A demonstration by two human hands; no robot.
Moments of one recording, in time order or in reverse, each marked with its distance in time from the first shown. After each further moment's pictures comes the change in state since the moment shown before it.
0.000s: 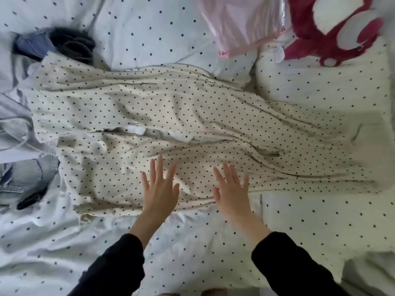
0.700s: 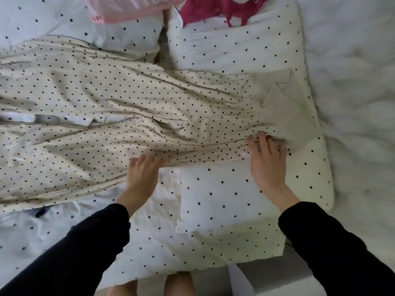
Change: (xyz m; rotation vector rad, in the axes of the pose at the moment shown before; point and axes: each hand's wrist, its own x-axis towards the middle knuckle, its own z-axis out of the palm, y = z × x) left_hand 0.005 0.194 0.111 0.356 0.132 0.295; right_hand -0.061 0.337 -0.016 -0.303 0.414 0.157
